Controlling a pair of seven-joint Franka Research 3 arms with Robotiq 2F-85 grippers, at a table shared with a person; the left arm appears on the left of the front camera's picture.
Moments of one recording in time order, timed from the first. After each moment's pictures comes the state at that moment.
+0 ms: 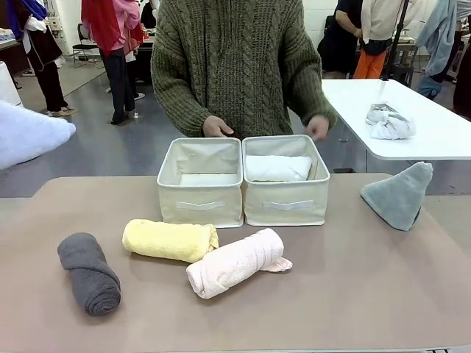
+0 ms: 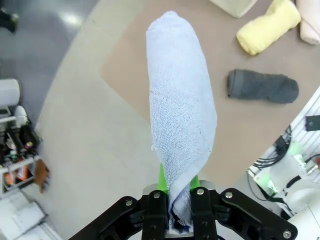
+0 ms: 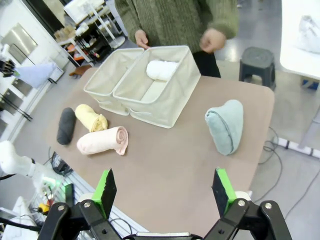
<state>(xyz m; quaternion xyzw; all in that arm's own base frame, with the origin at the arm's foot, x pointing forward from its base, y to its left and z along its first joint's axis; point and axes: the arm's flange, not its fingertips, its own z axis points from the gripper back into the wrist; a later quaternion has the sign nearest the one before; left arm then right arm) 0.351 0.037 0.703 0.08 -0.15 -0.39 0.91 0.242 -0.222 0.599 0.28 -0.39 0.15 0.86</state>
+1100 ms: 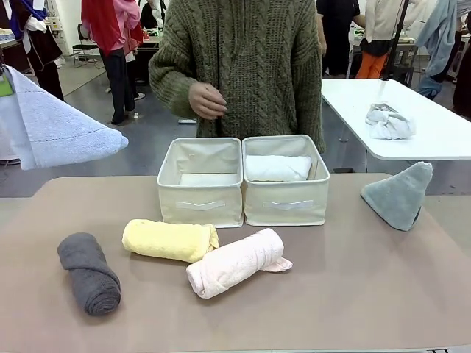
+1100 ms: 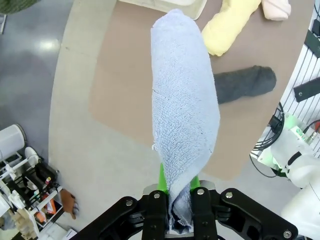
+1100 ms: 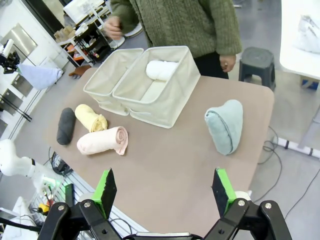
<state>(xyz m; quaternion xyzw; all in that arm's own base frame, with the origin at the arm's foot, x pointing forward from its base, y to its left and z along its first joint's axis) 0.387 -0.061 0.708 0.08 -0.08 -0.52 0.85 0.242 -0.223 0.599 0.28 -0.39 0.15 0.86</state>
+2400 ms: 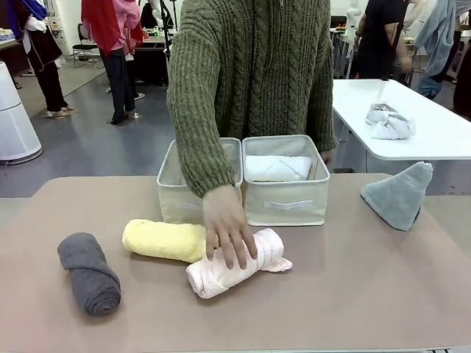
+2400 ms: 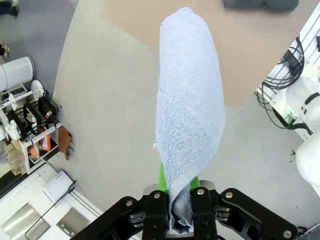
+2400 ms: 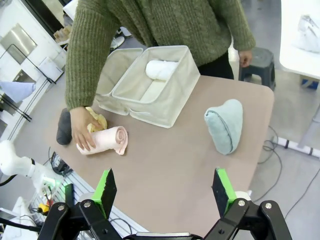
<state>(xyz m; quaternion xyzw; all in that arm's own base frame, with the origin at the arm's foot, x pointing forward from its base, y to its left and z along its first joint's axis) 0.262 0.089 0.718 0.17 -0.05 -0.42 0.89 0.242 -0.223 0.599 0.28 -0.39 0.15 0.86</state>
